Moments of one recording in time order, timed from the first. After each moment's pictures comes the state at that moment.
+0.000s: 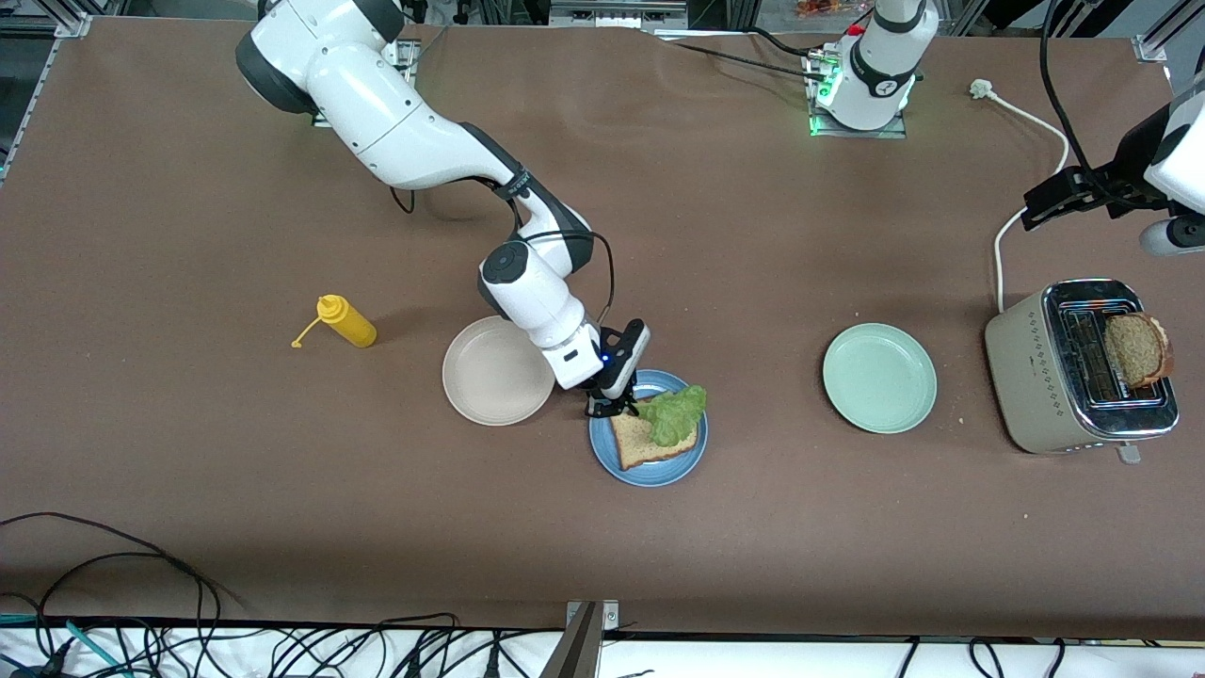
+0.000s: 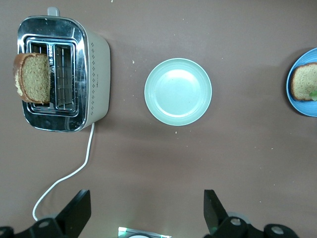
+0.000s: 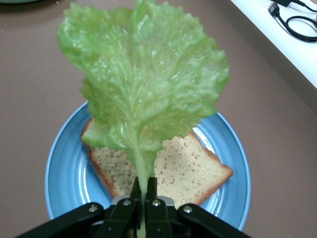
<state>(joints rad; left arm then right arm) -0.03 0.04 0.00 -1.48 0.03 1.41 -0.19 0.50 1.05 0.26 -1.31 -0.13 3.00 -0.52</state>
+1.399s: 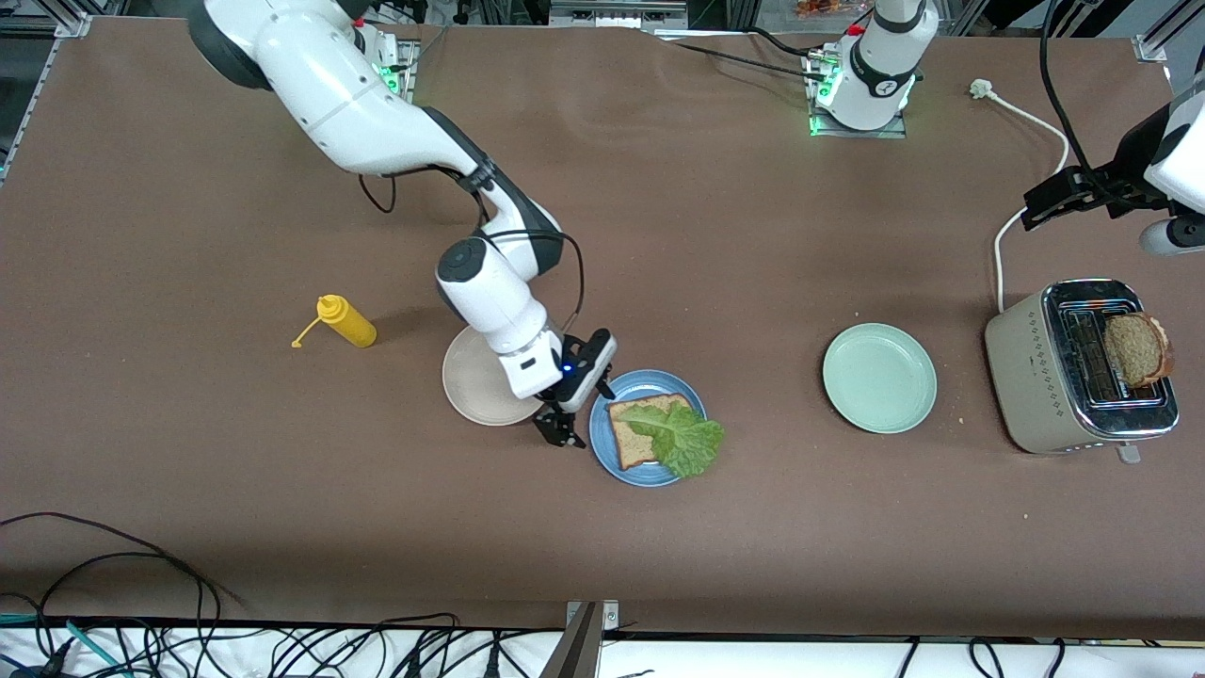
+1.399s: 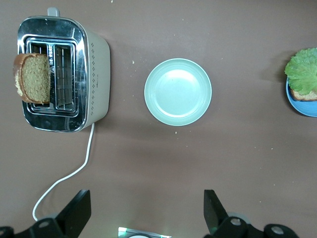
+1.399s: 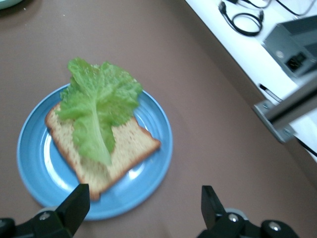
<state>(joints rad) -0.03 0.04 0.00 -1.48 0.03 1.41 -0.19 0.40 0.87 0.26 -1.44 -0.13 2.92 -0.51</state>
